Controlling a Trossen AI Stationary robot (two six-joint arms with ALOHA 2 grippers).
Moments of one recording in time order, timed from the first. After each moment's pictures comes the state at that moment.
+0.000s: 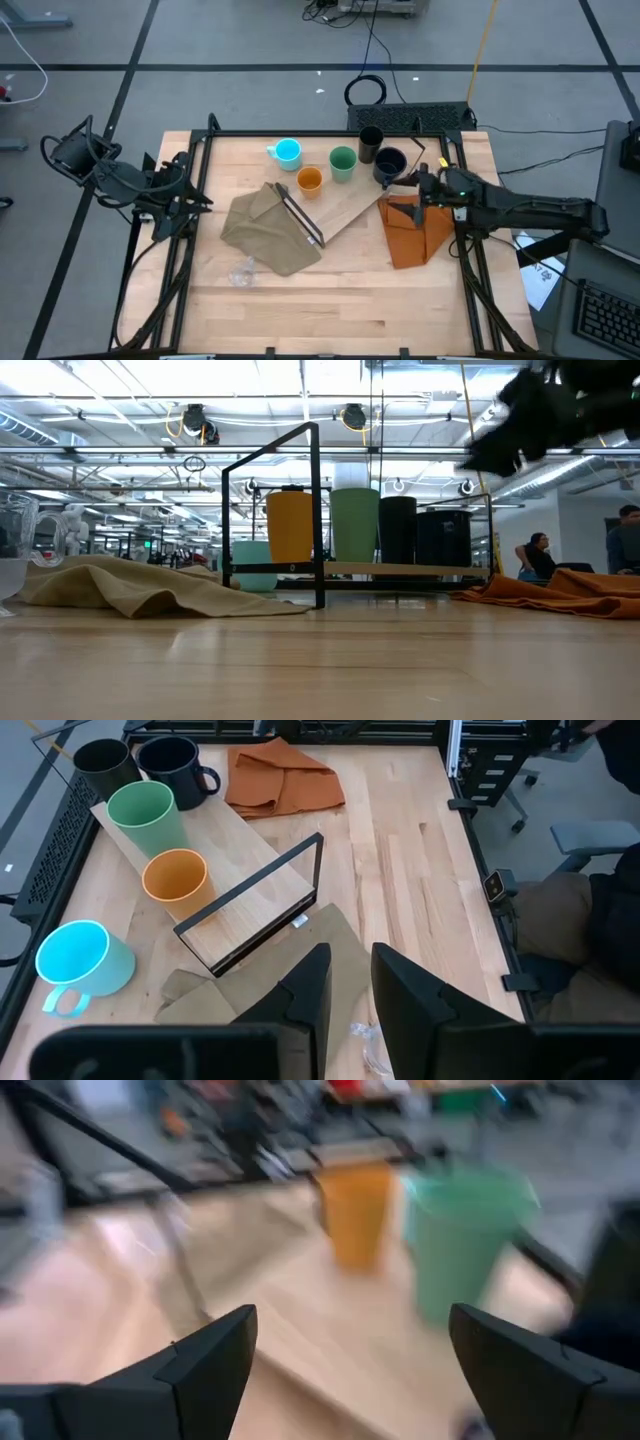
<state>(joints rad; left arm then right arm) -0.51 1.01 1.69 -1.40 -0.32 -0.37 -0.22 0.53 0.30 -0.03 -0.05 0.07</state>
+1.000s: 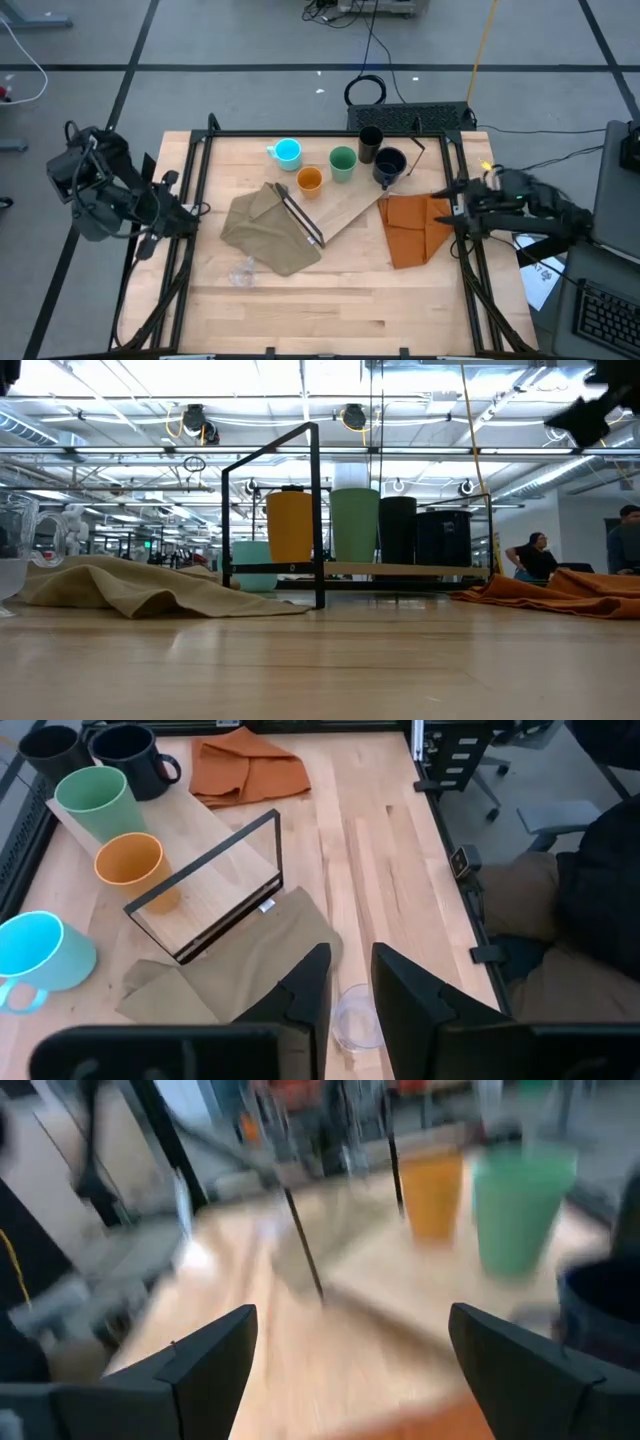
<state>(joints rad) -0.94 0.99 1.60 -1.47 -0.57 -0.68 -0.11 0.04 0.54 -0.77 -0.15 0.20</state>
